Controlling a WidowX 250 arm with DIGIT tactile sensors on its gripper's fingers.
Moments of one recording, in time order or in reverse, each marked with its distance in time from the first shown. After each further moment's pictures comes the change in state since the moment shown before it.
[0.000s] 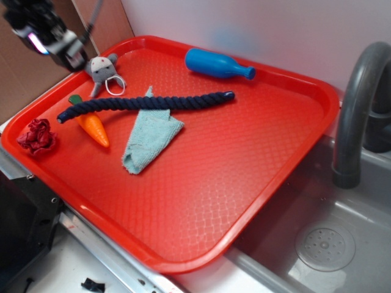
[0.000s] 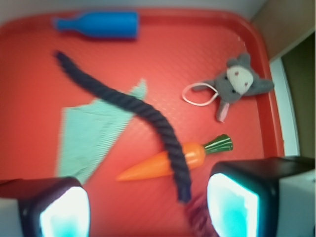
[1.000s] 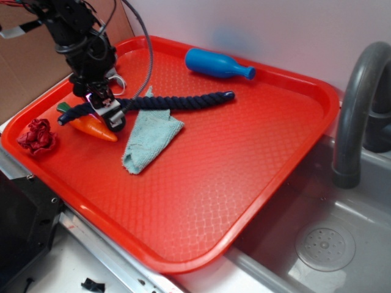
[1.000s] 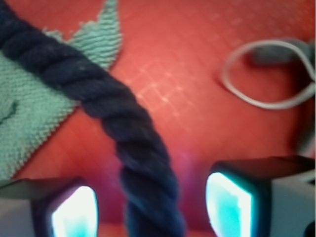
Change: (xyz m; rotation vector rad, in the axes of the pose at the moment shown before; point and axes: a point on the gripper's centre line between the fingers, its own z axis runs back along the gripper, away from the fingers) arm 0.015 0.005 -0.098 -0.047 0.084 -0.220
